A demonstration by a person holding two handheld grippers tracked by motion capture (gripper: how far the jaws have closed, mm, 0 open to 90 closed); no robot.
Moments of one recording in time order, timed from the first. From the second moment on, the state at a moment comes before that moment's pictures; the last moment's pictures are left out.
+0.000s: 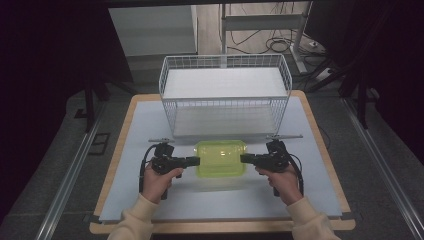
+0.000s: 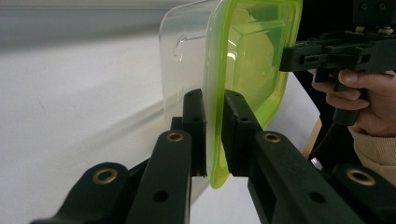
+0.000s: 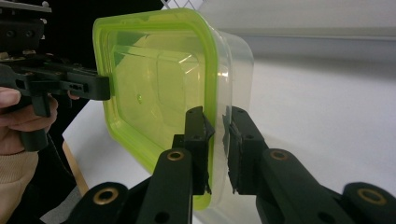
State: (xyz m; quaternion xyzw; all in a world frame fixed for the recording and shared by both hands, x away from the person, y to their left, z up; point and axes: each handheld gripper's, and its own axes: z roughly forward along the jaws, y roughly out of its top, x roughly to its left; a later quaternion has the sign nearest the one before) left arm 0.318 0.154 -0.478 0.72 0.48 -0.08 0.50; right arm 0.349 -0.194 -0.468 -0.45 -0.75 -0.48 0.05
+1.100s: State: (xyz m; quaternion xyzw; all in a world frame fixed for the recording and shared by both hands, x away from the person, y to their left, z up) left arm 0.322 0.155 -0.435 0.72 0.46 -0.04 0.52; right arm 0.350 -0.195 -0.426 -0.43 -0.75 -0.51 0.02
